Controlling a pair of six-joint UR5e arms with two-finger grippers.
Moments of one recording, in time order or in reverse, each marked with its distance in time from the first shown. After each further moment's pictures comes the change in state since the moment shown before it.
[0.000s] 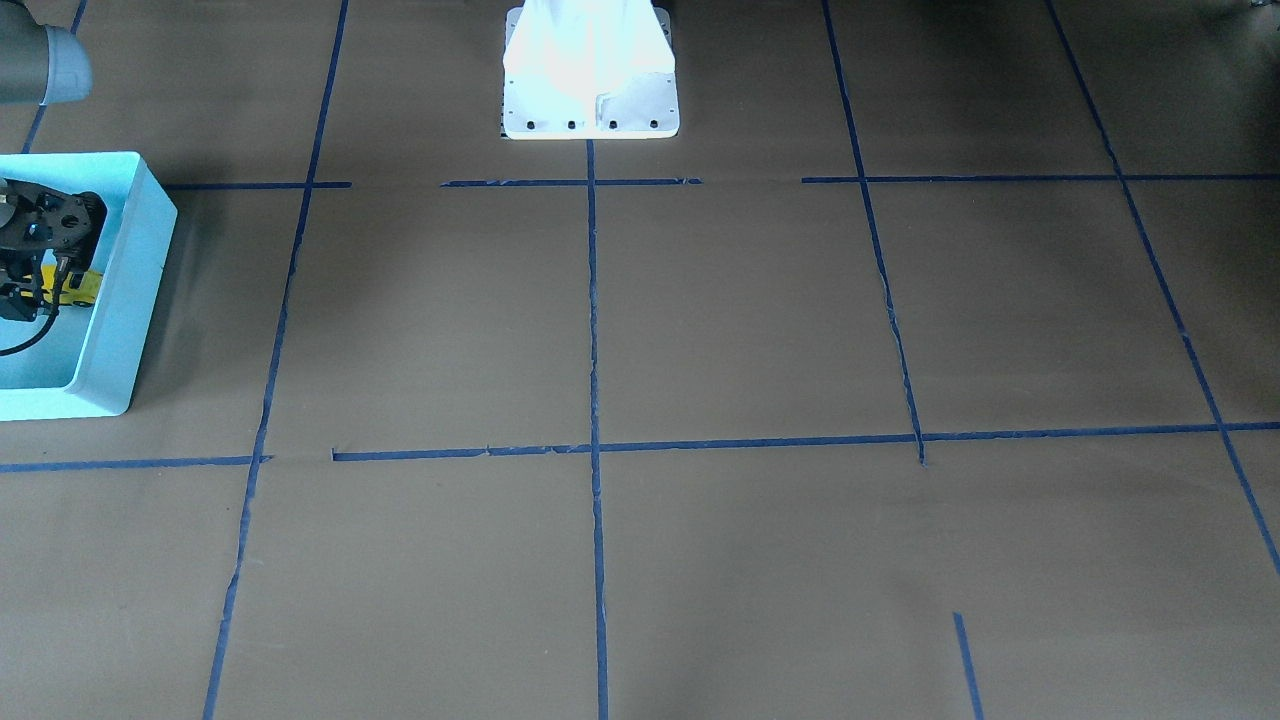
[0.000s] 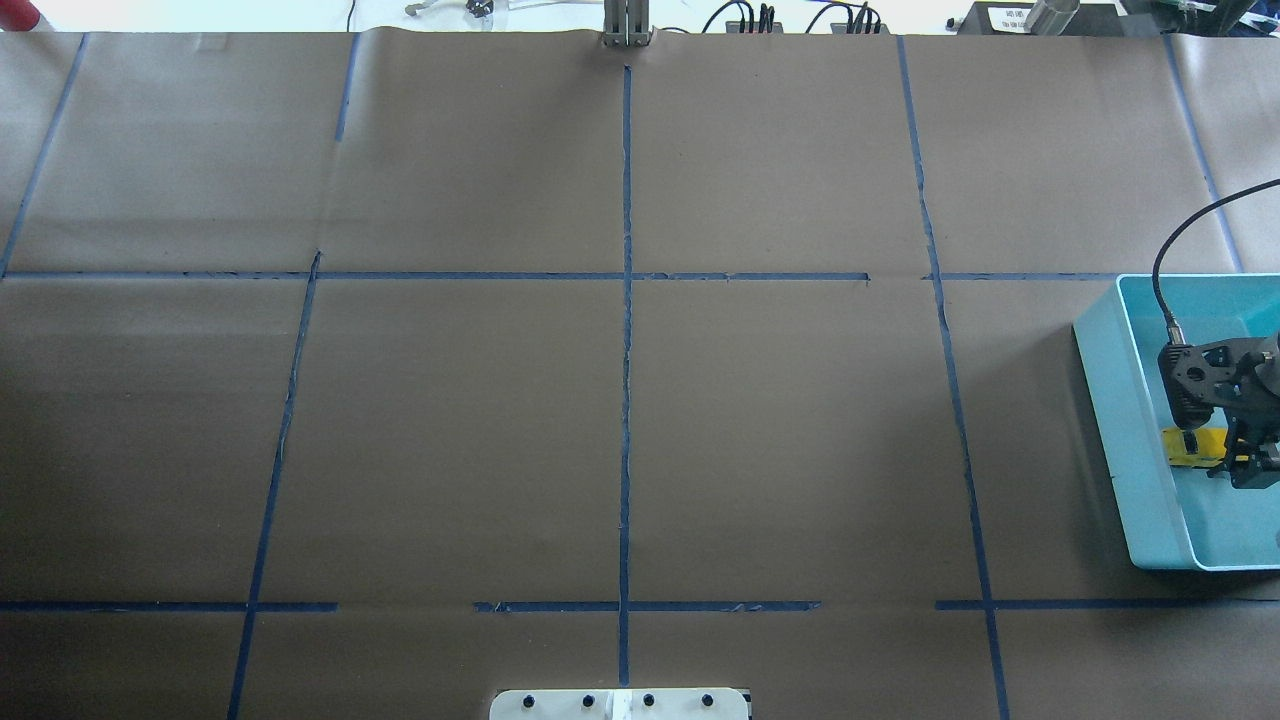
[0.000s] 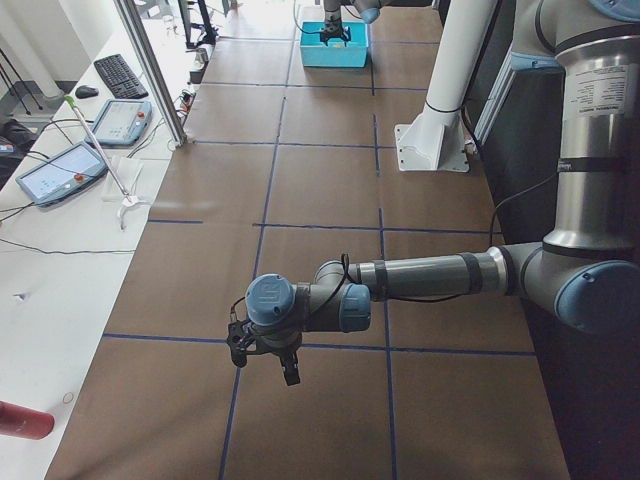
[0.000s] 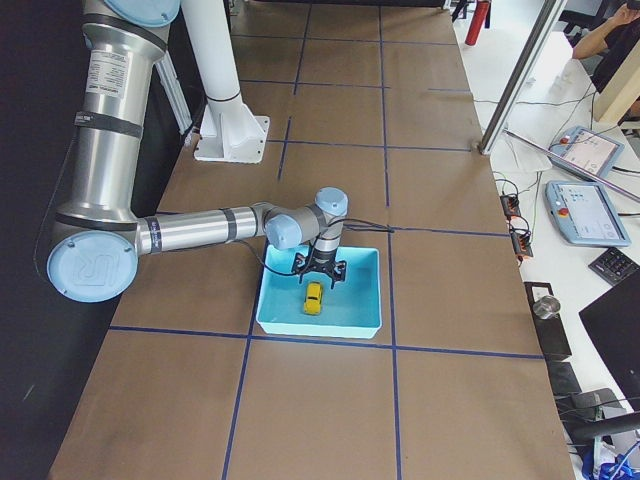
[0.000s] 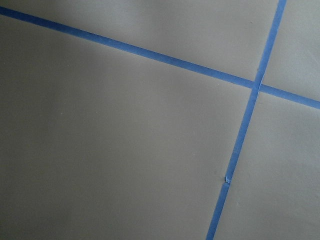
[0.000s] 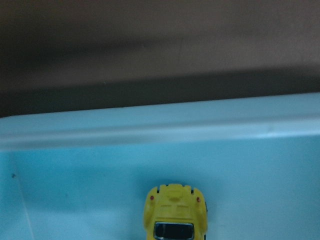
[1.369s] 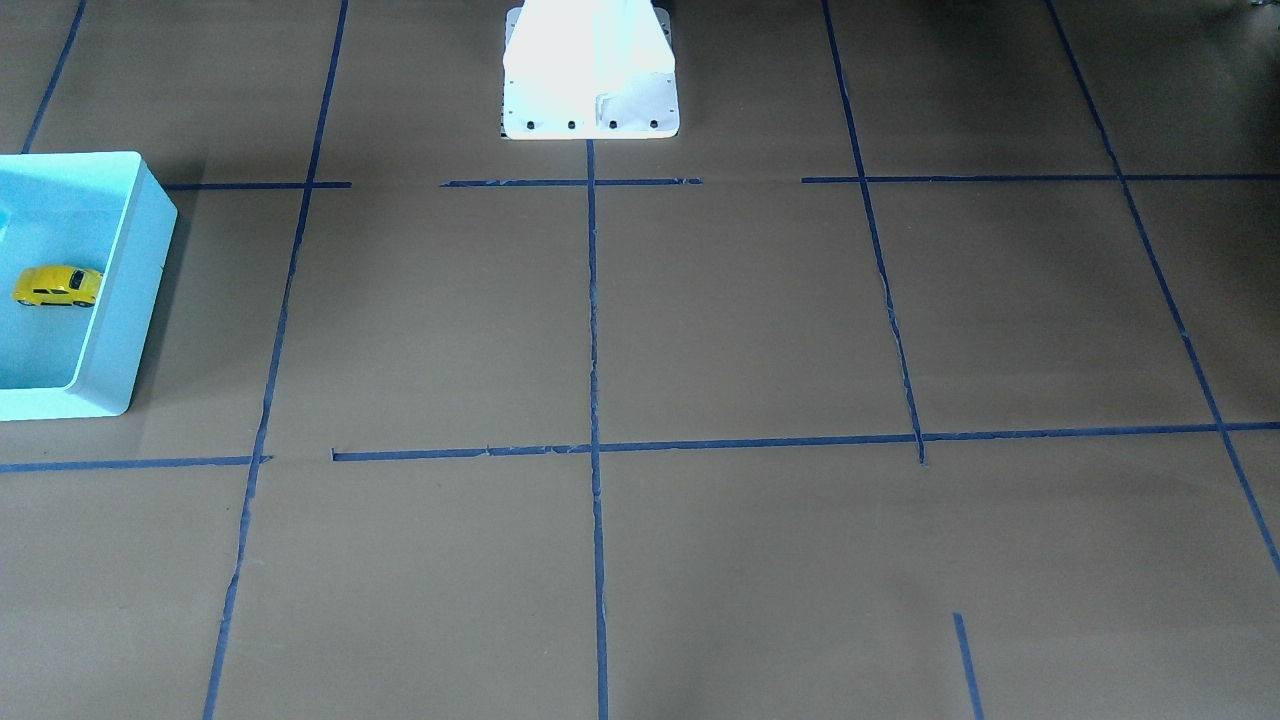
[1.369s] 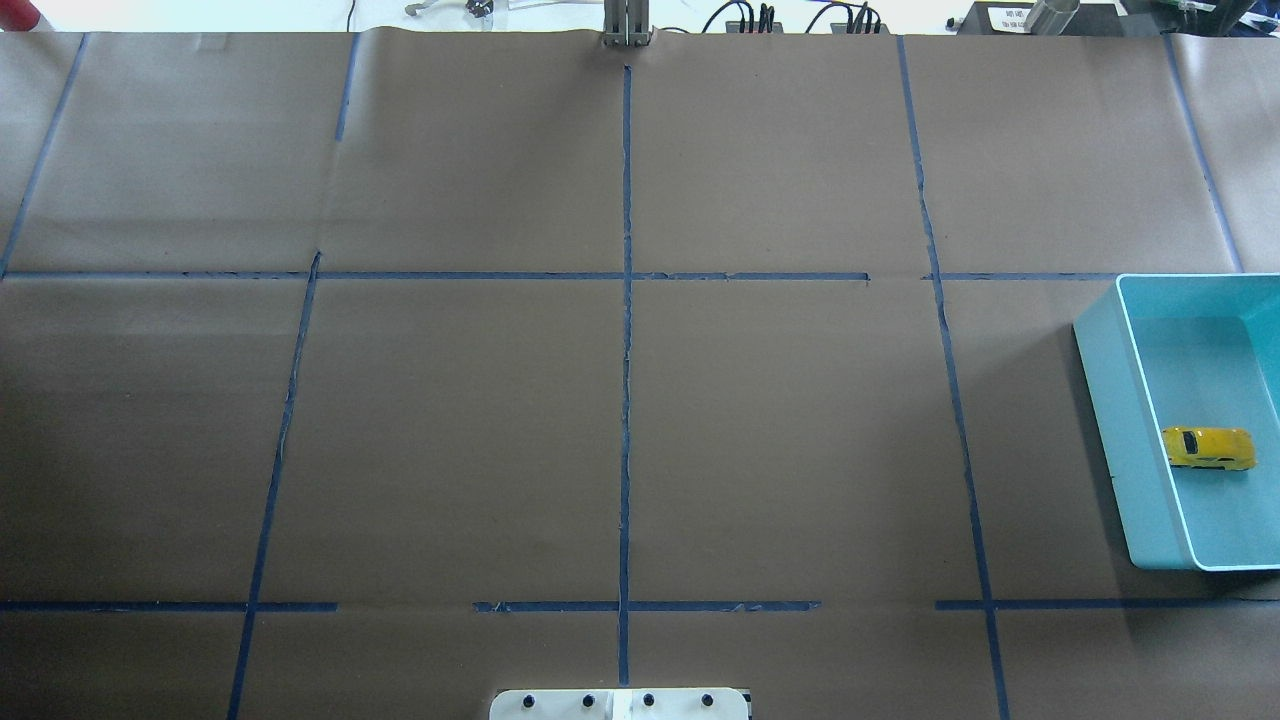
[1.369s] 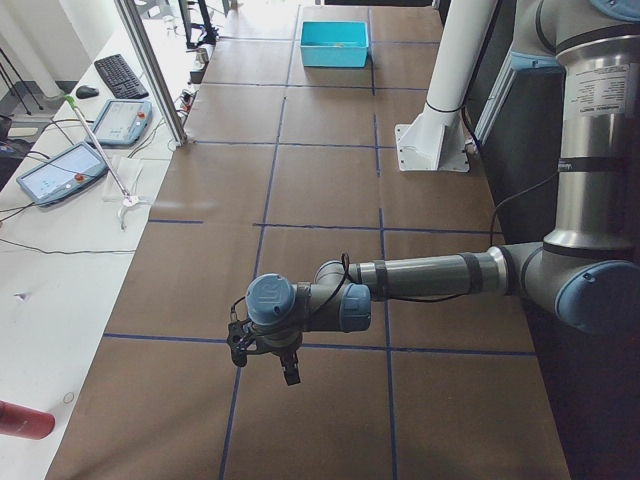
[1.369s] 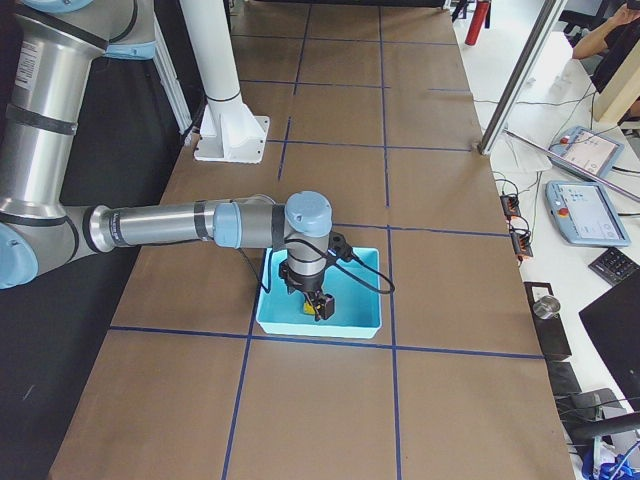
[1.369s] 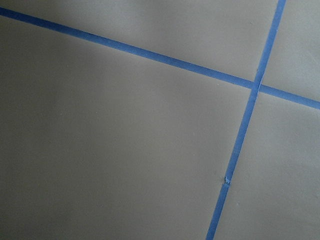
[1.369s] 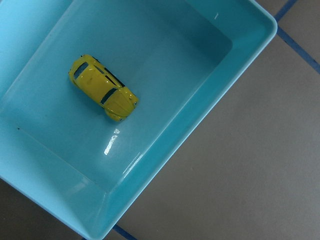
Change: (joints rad) left arm 0.000 0.000 0.000 -0.001 0.000 0.000; right arm 0.629 -0.106 0.127 -0.403 0.165 0.143
